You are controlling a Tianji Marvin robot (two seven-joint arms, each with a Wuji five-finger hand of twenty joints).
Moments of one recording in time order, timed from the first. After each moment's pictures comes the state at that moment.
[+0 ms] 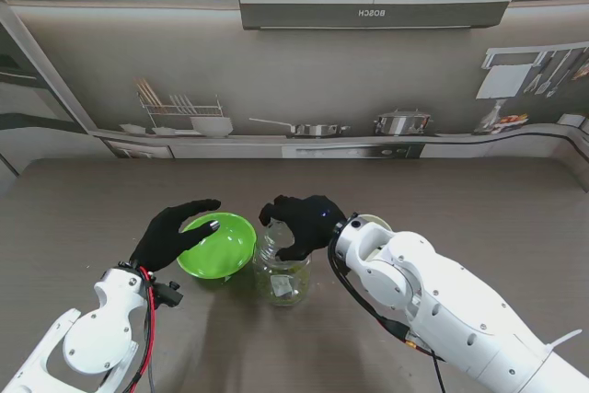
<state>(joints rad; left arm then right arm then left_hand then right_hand) 1.75 -1.15 -1.41 -1.74 0.28 -0.19 0.10 -1.12 -1.08 0.75 -1.50 -0.91 -0.17 0.03 0.74 -0.37 0.54 -0.09 0.72 0.16 0.16 0.32 0.72 0.26 0.10 0.26 0.44 0.32 0.14 0.33 0.15 0.31 0.22 0.55 0.18 -0.66 1.09 -0.18 0.23 -0.10 0.88 0.56 0.42 0.01 0.87 0.68 1.06 -0.10 1.03 0.75 0.71 0.17 1.23 0.79</state>
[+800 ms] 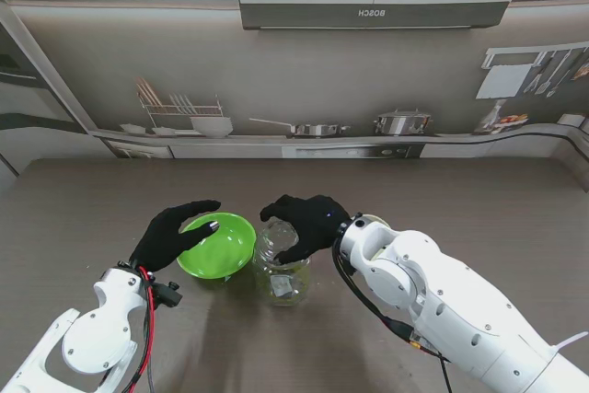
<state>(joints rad) 1.75 -1.15 -1.42 -1.74 0.28 -0.19 0.09 -1.13 -1.07 0.77 -1.50 -0.92 -0.17 0.07 0.75 -0.37 0.53 -0.08 0.72 0.16 0.16 0.32 0.72 0.26 0.10 0.26 0.44 0.32 0.14 0.33 0.15 0.31 0.22 0.55 0.09 -0.50 0.76 -0.08 0.14 -0.12 0.63 0.56 0.32 0.01 0.61 0.44 0.82 0.21 0.34 0.41 0.58 0.31 1.02 0.75</state>
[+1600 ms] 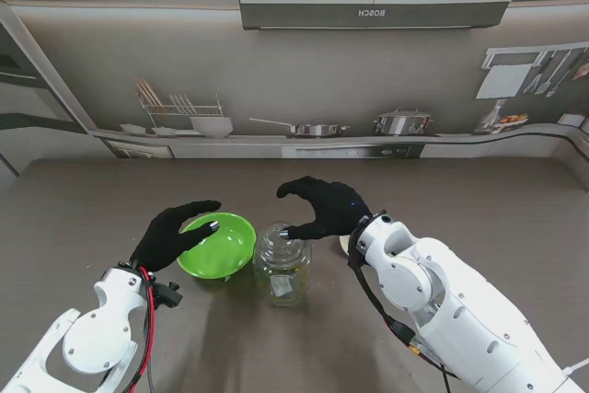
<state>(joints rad) 1.75 -1.15 -1.41 -1.74 0.28 -0.18 0.10 -1.25 -1.10 0.94 -1.53 -0.76 -0.16 -0.03 0.75 -0.36 0.53 -0.08 0.72 0.16 0.16 0.32 0.71 0.26 0.10 0.26 0.44 0.32 0.13 0.33 0.13 0.31 0.22 0.55 0.01 -0.45 0.77 -0.08 0.24 -0.12 0.61 0.56 0.41 0.00 0.57 0.42 0.71 0.22 0.24 0.32 0.45 0.36 0.87 0.67</state>
